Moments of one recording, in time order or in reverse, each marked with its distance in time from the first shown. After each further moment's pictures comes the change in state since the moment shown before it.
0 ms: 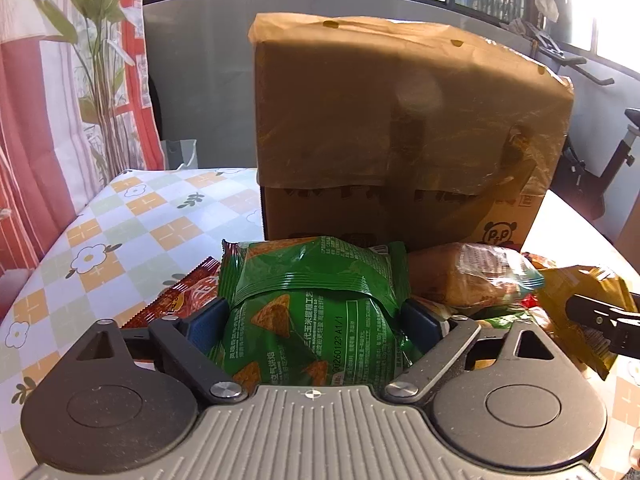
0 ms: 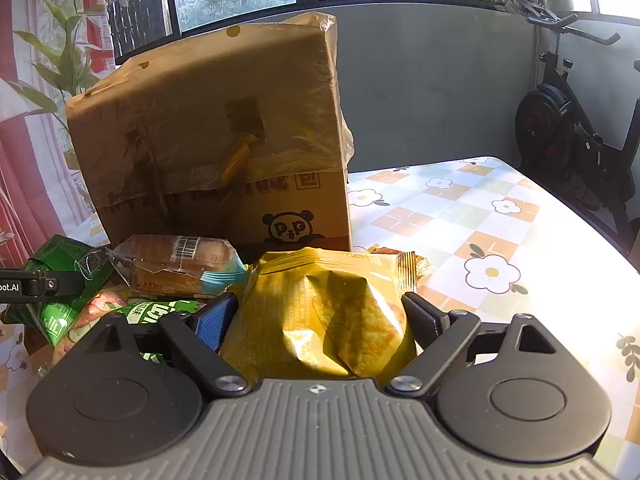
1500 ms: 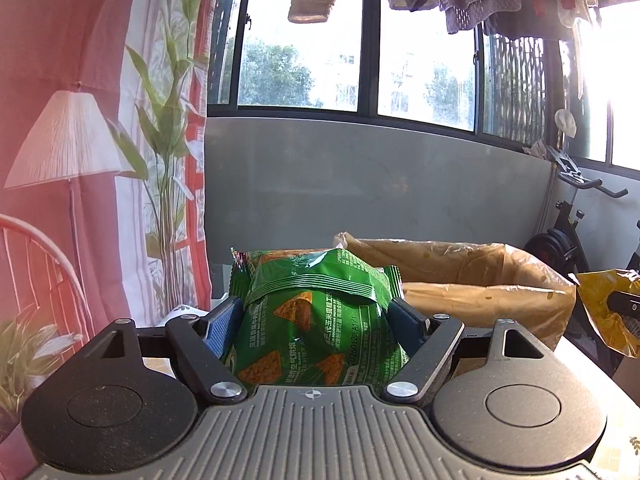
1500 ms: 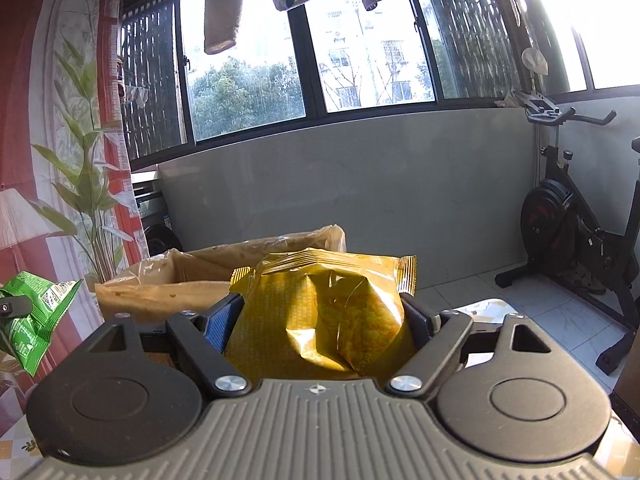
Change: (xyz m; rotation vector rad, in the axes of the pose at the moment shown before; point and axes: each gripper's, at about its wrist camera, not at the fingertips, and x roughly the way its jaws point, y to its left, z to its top) left arm -0.095 0.026 0.087 -0.071 -0.368 0.107; right arm -0.052 0.003 0.116 -0.001 -0.321 0.039
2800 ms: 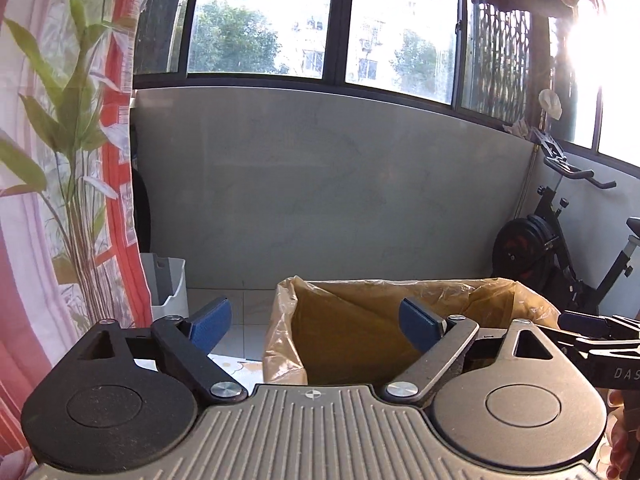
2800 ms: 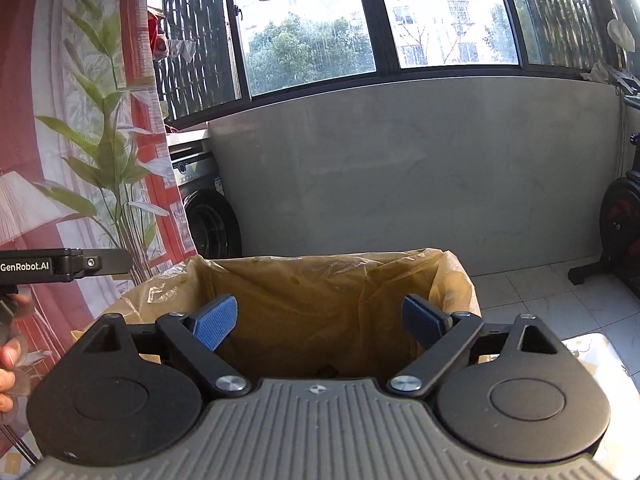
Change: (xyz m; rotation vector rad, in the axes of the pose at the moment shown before) left arm 0.157 -0.017 0.064 -0.006 0.114 -0.113; right arm 0.166 0.031 0.052 -0.044 0.147 0.199
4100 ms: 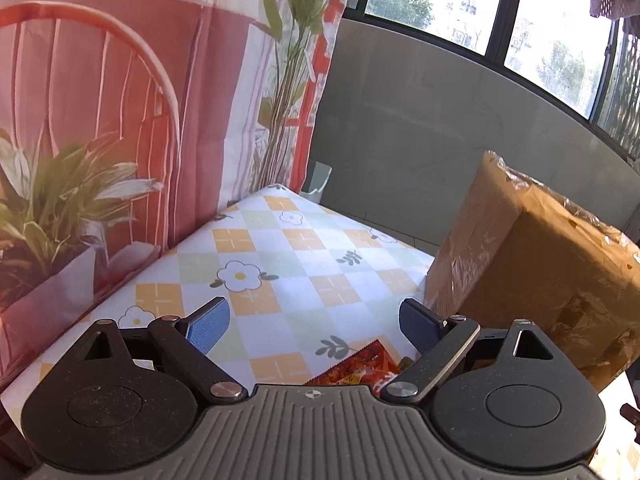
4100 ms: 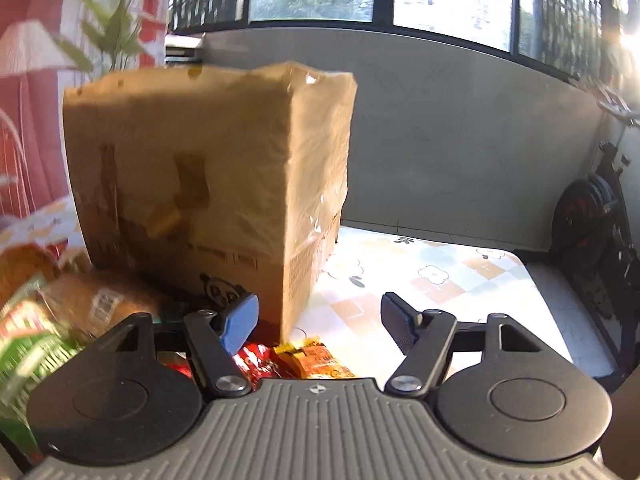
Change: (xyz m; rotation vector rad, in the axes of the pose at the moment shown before) left arm -0.115 0.098 -0.130 -0.305 0.157 0.321; right arm -0.078 -0.060 -0.148 -0.264 0.166 -0.124
